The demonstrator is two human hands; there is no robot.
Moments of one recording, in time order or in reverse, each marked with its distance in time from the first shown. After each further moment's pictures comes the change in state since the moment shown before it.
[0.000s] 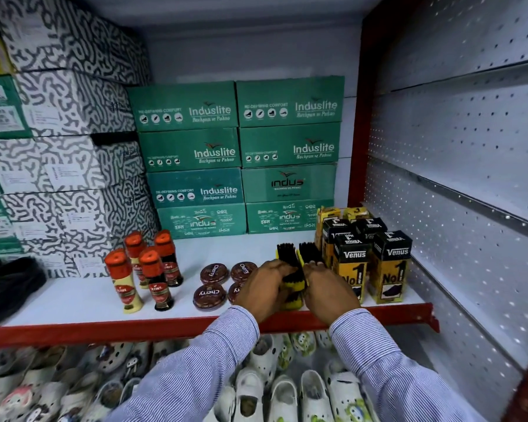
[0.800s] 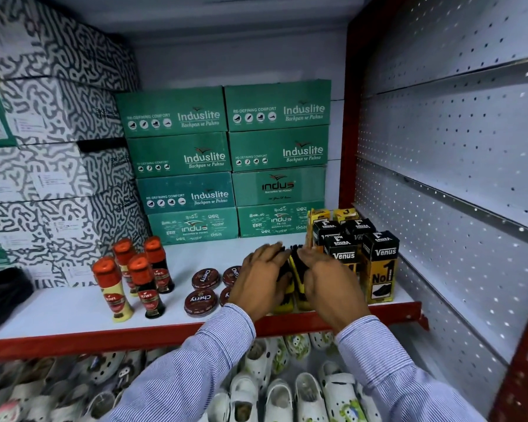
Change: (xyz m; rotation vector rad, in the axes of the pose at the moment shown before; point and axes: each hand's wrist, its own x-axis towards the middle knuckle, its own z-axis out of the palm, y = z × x) left_hand 0.009 0.014 -0.006 0.117 0.175 0.052; right_hand -0.029 0.000 -0.037 0.075 0.315 -0.120
